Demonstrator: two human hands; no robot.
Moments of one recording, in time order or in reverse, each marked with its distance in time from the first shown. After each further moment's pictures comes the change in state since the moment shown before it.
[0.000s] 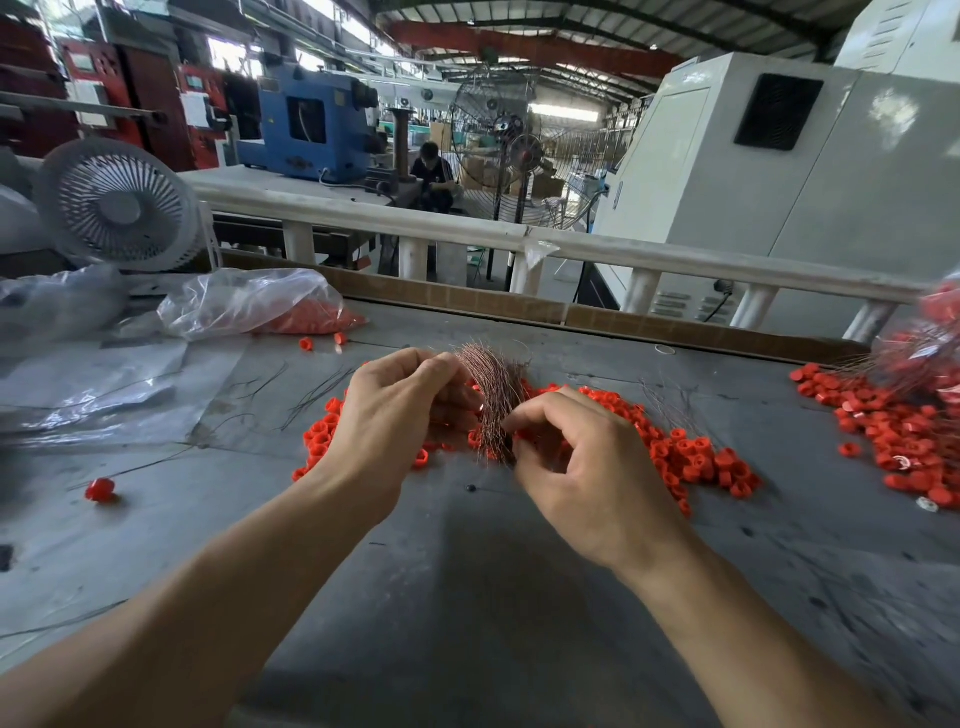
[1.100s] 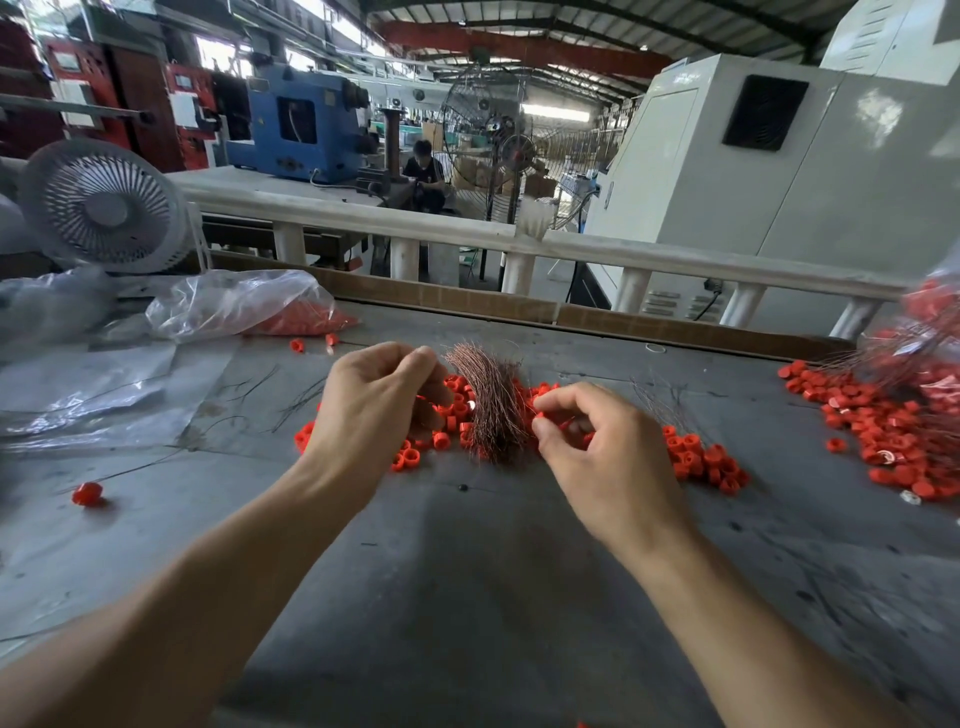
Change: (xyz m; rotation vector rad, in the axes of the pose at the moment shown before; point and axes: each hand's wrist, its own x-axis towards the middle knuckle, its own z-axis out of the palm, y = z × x) left_hand 0.009 -0.001 -0.011 0.192 0.057 0.090; right_hand 0.003 0.022 0.000 -0.020 0.172 0.187
